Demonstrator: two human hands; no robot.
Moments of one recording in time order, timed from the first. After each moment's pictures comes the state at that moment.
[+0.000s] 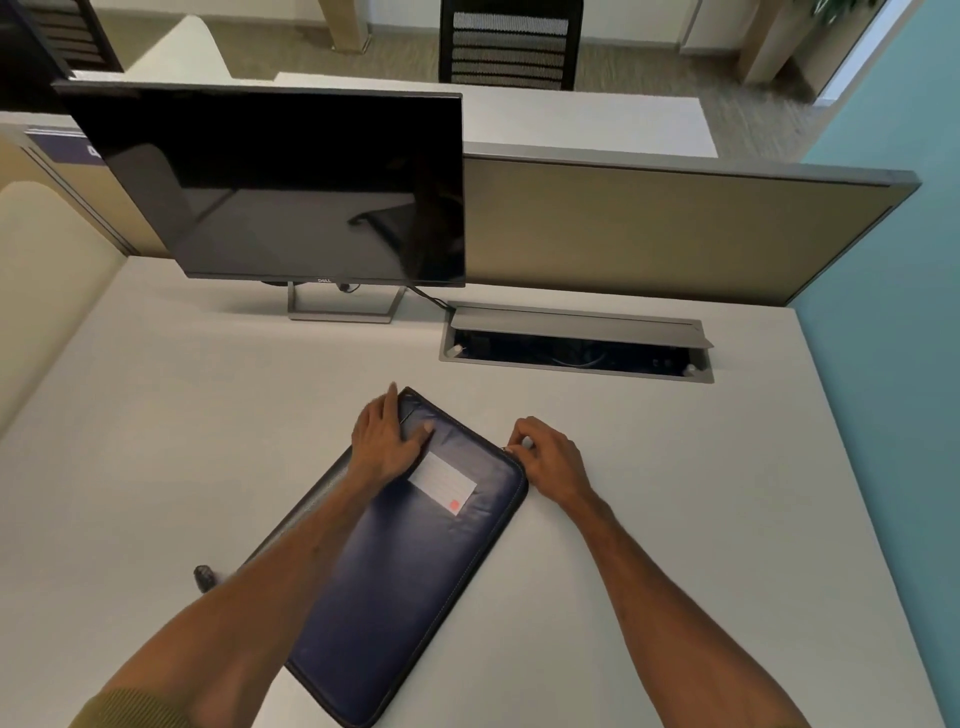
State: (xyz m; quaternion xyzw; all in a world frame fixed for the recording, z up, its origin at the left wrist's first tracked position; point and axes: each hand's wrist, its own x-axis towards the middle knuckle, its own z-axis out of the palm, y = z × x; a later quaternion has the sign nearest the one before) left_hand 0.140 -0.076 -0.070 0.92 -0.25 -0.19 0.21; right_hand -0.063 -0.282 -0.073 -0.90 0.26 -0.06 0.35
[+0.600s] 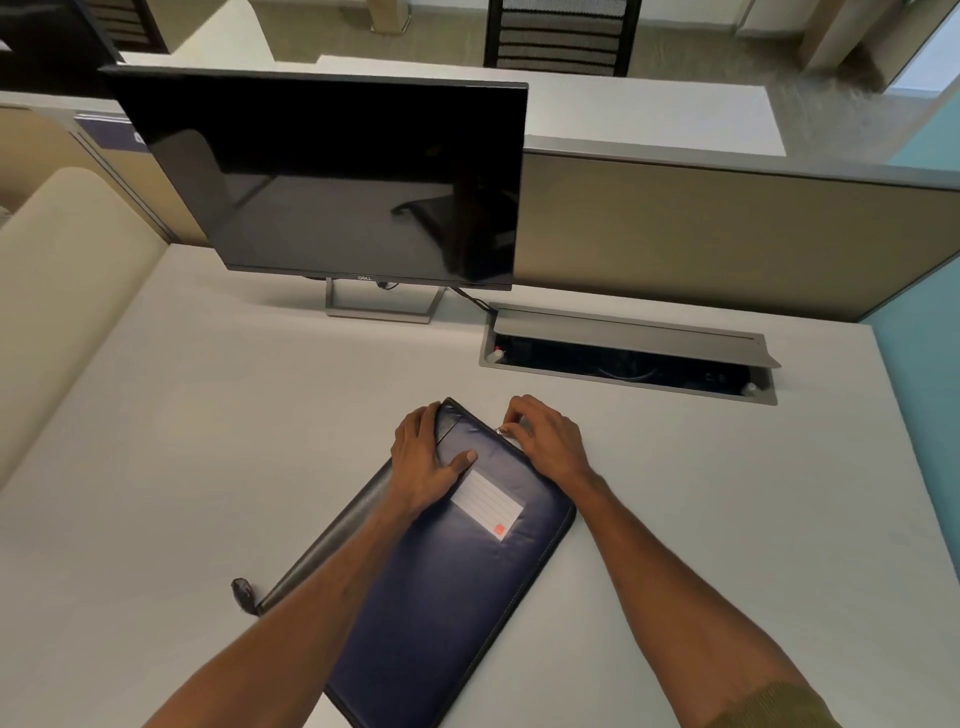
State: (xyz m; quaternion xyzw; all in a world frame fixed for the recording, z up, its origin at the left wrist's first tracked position) left_hand 0.130 -0.066 -0.079 0.90 -0.26 -0.19 0.30; right_hand 0.030 -0.277 -0.087 -0.93 0.19 -0.06 0.31
